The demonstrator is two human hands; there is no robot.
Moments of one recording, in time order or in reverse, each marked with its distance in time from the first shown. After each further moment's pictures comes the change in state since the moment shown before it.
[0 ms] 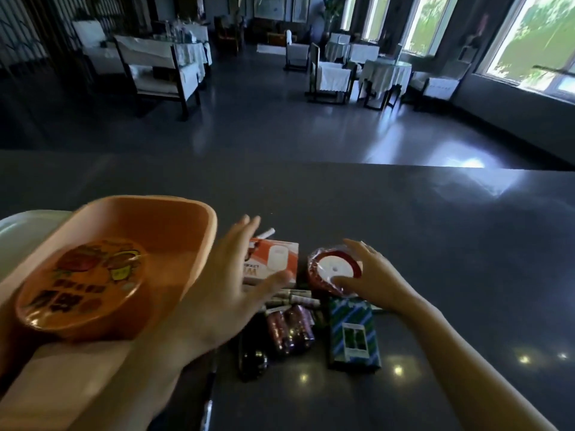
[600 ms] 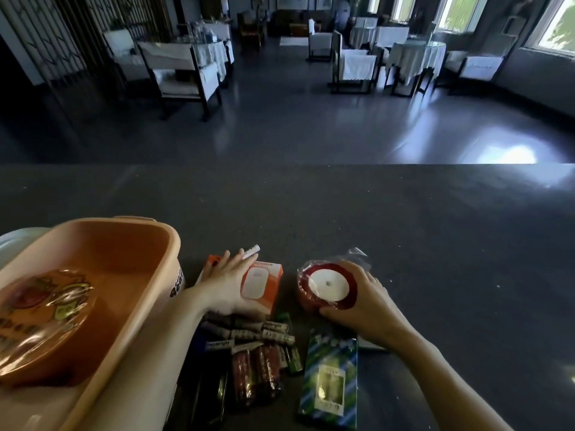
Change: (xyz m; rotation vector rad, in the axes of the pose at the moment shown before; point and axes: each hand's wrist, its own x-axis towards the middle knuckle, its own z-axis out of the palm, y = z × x) left_hand 0.109 -0.097 0.067 0.509 -0.540 -0.378; right_hand 0.027 0.053 0.004 0.200 -0.038 -0.007
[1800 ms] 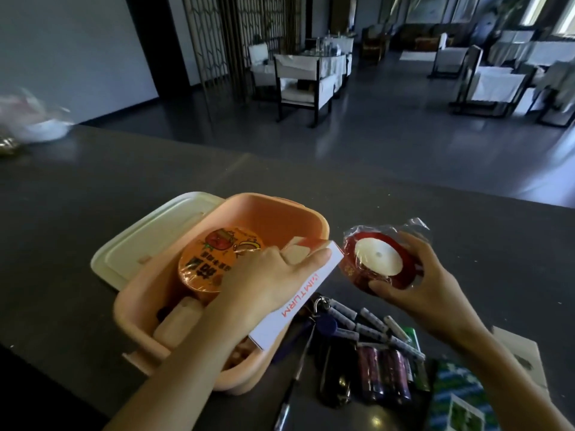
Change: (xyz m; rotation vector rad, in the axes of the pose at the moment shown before) left_hand -0.180 -0.015 -0.058 -0.208 0.571 -0.459; right_hand 0.006 -0.137 0.045 0.199 -0.050 -0.347
